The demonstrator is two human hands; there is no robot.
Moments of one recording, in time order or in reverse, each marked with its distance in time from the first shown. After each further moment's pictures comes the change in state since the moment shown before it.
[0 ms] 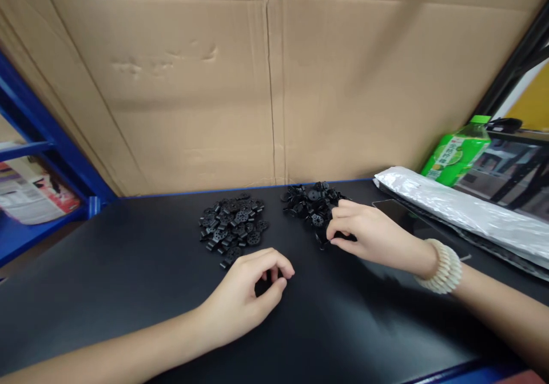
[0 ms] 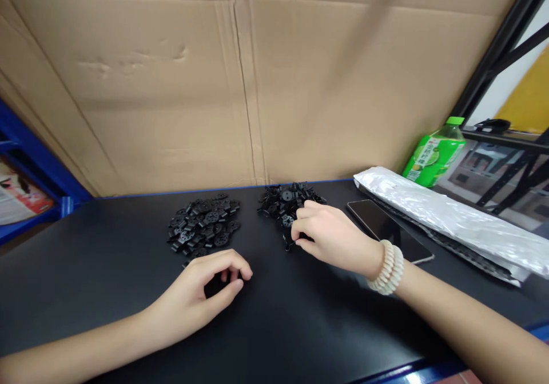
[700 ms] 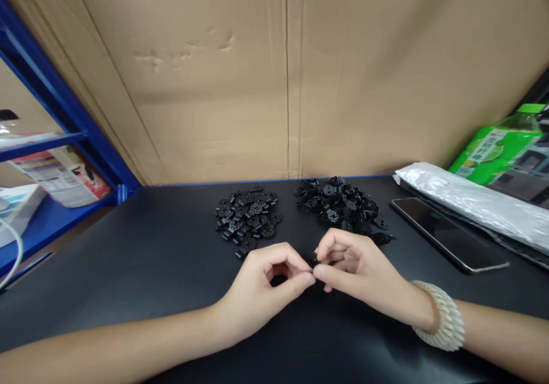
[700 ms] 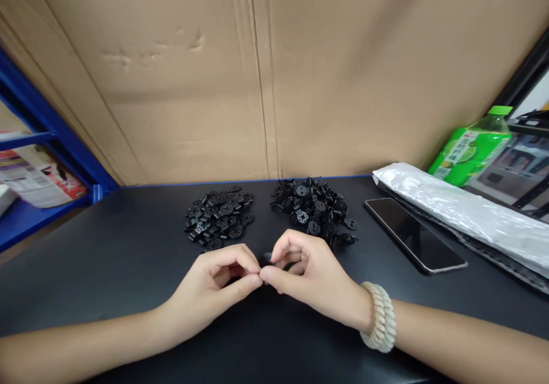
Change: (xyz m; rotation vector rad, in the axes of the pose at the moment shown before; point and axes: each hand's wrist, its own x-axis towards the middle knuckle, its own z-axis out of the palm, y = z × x) left_hand -0.003 0.012 0.009 -0.493 0.102 -0.146; right_hand -0.001 -0.062 0.049 1.299 0.081 0.343
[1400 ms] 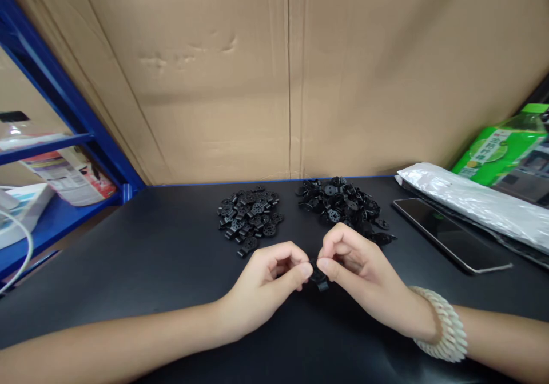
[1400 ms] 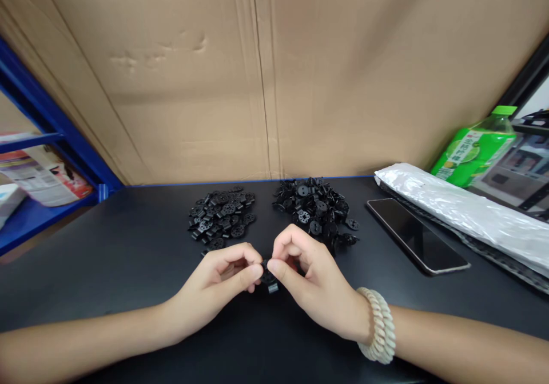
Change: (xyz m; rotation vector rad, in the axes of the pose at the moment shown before) left_hand 0.002 0.002 0.000 -0.069 -0.050 -0.058; right_hand -0.006 -0.001 0.006 -0.155 0.095 -0.166
